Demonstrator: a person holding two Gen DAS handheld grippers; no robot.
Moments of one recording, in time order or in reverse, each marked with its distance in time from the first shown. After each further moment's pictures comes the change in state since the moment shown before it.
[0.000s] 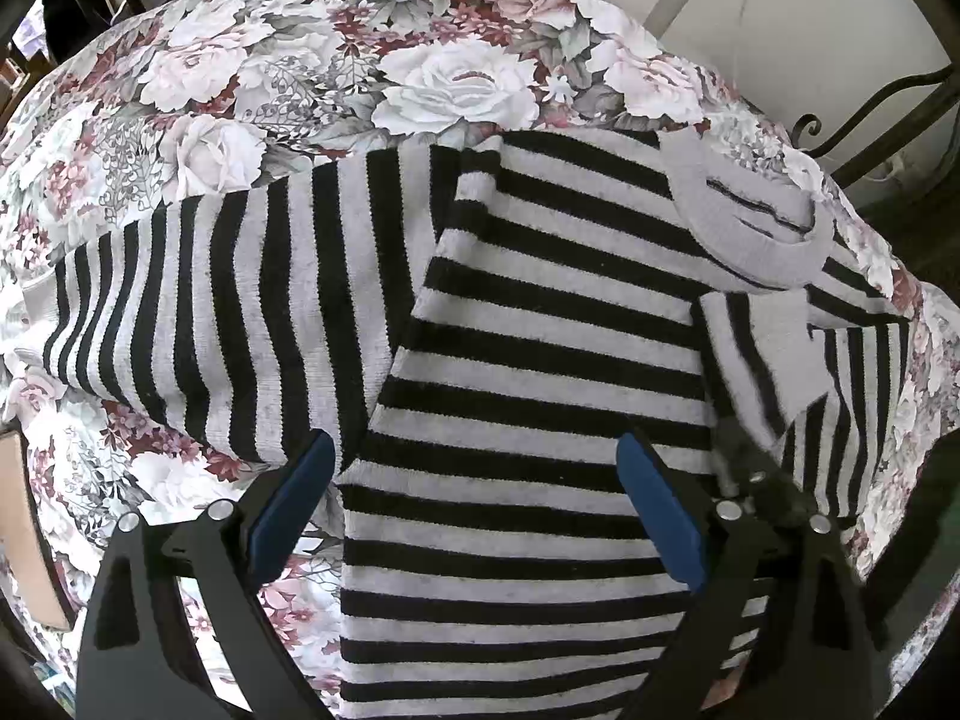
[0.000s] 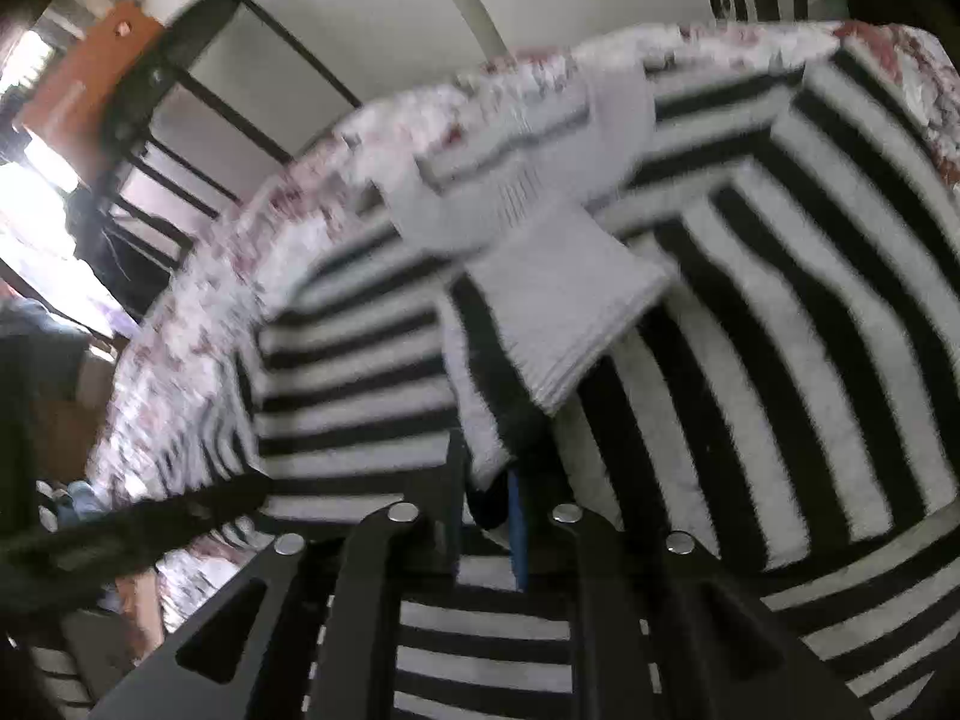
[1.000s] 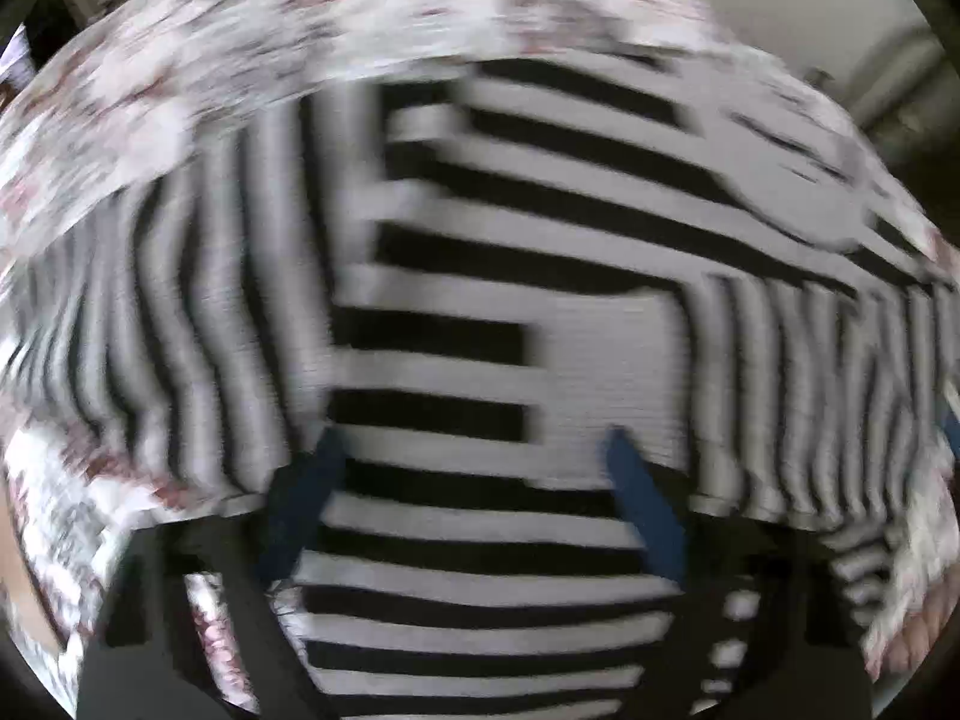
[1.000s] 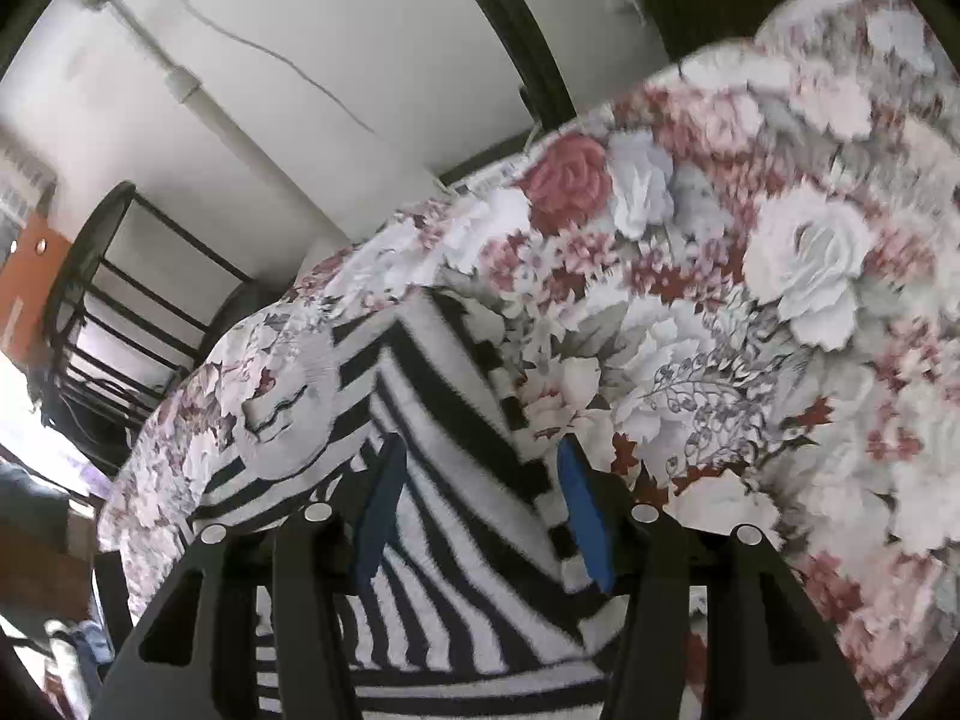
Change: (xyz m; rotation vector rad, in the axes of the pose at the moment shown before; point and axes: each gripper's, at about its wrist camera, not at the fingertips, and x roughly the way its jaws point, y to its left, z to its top) left arm 0.048 -0.023 -0.005 0.100 0.038 -0.006; right arm -0.108 -0.153 0.051 0.244 -0.242 -0.094
